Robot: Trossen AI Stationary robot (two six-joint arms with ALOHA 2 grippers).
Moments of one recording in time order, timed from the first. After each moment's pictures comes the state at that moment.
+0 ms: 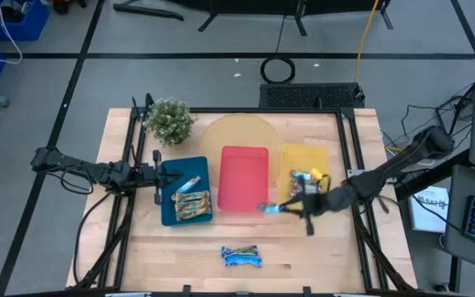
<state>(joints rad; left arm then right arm) -0.24 0.23 0.01 0.19 -0.35 0.14 0.50 1.11 0.50 0.32 0.39 -0.05</state>
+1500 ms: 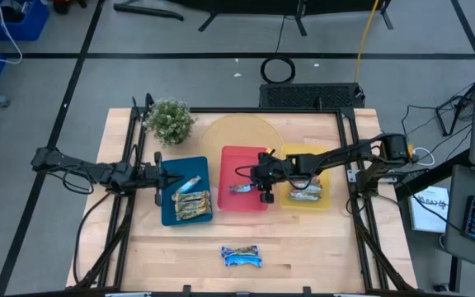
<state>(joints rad) -0.24 0.23 0.01 0.12 -0.34 0.03 -0.03 1.68 0.89 -0.02 0.02 -0.10</state>
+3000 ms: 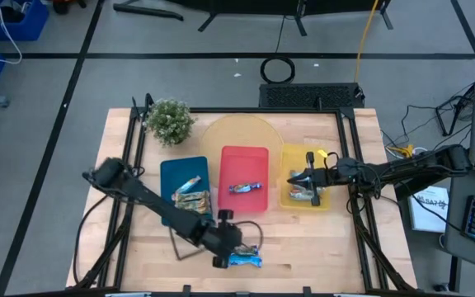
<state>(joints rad) -0.51 1.93 1.31 -0.33 -0.28 -0.30 0.01 0.81 0.06 0.66 -0.04 -0.17</state>
